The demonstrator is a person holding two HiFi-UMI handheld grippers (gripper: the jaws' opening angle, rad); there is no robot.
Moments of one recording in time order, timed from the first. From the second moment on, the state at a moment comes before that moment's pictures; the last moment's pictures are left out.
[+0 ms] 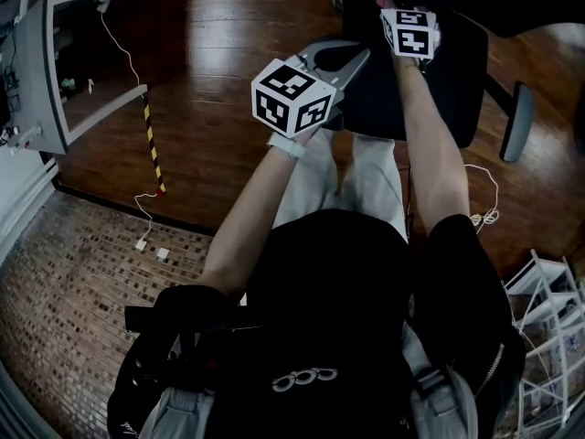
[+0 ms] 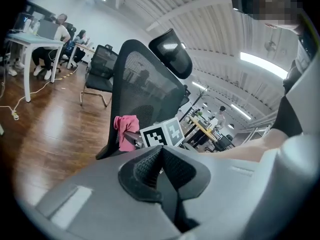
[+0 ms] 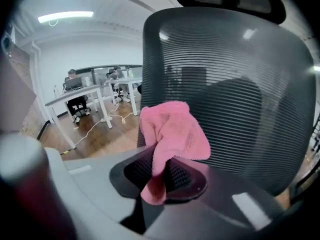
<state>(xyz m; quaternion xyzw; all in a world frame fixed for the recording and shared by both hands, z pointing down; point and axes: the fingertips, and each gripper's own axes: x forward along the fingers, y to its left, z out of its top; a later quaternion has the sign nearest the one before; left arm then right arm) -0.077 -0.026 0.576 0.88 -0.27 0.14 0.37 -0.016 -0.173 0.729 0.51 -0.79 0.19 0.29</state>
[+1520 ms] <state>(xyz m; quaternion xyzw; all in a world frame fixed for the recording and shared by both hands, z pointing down) -0.094 -0.087 0.413 0.91 -0.32 0.09 0.26 -0.131 -0.310 0.440 0.39 -0.89 0.08 0.22</state>
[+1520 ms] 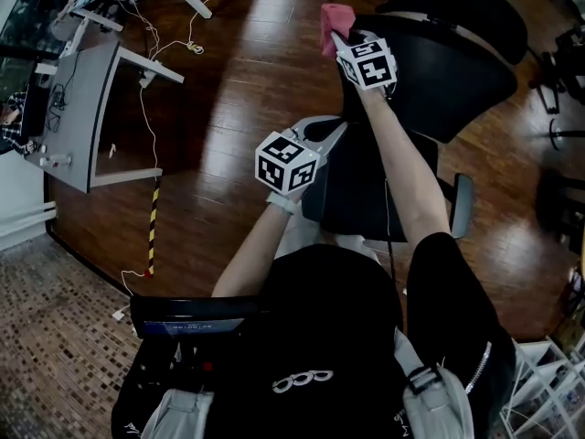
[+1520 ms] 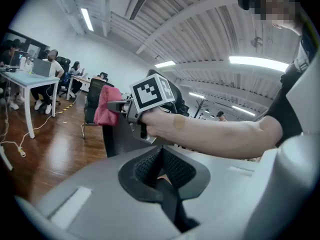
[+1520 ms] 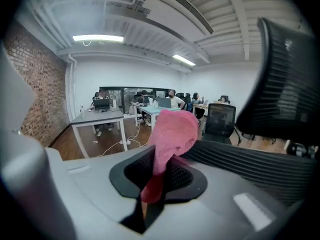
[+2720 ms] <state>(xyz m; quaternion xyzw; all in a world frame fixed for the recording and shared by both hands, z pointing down) 0.100 -0.077 0.430 0.93 -0.23 0.14 0.25 0.186 -0.322 0.450 0.51 -0.83 0.10 0.22</state>
